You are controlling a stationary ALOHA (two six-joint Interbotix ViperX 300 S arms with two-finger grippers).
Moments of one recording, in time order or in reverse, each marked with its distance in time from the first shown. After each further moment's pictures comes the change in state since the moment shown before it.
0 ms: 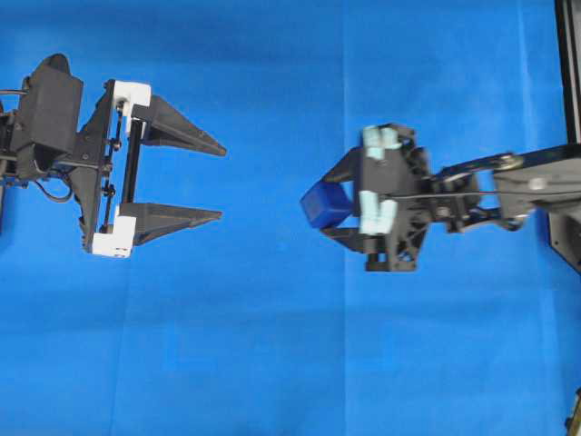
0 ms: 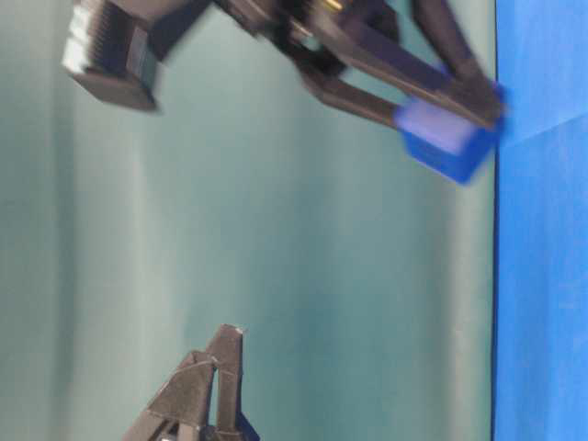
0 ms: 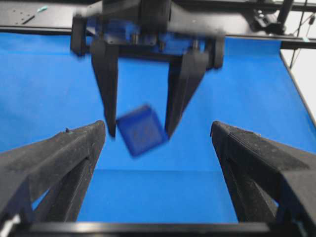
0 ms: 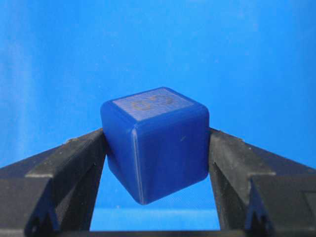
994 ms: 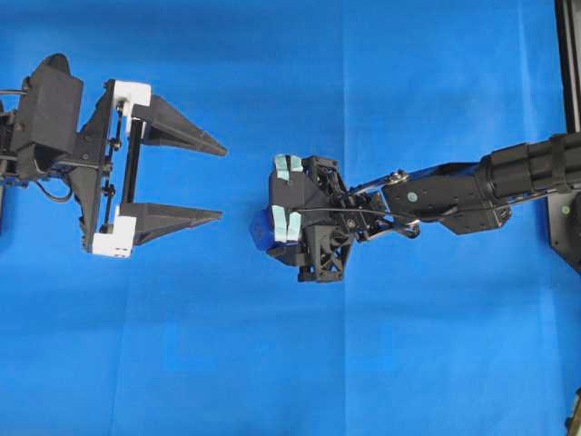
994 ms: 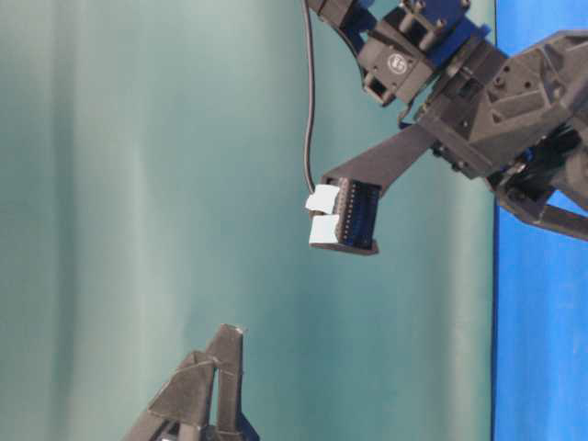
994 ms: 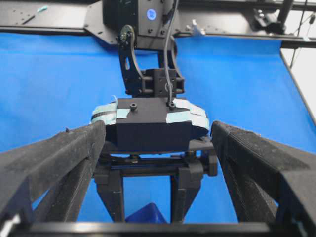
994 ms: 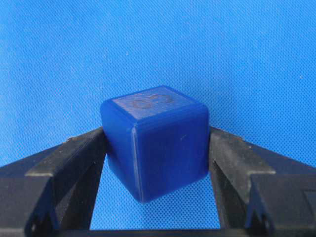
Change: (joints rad) left arm 0.000 0.000 0.000 0.002 0.000 0.002; right arm -0.048 0.387 -0.140 0.040 -0.247 0.000
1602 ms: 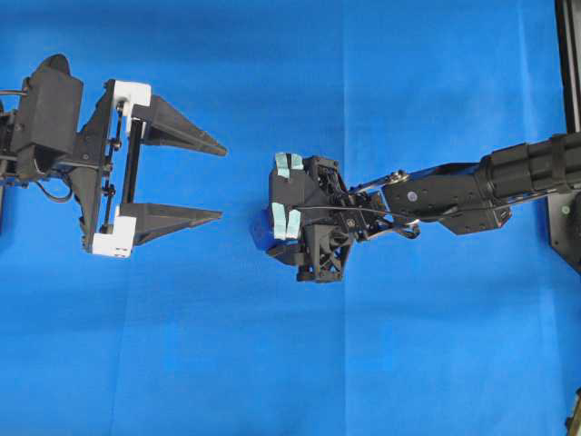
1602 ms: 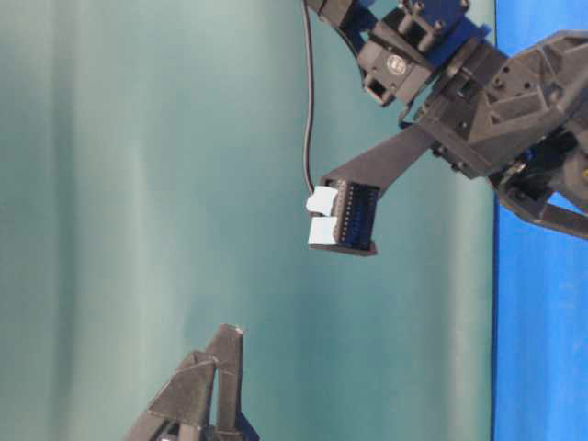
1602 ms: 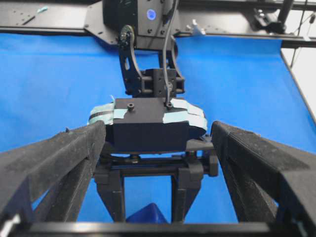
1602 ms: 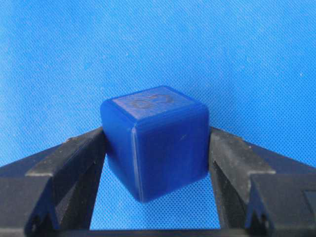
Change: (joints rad) left arm 0.000 0.000 0.000 -0.002 0.000 0.005; right arm 0.002 0.000 0.000 0.029 0.000 0.000
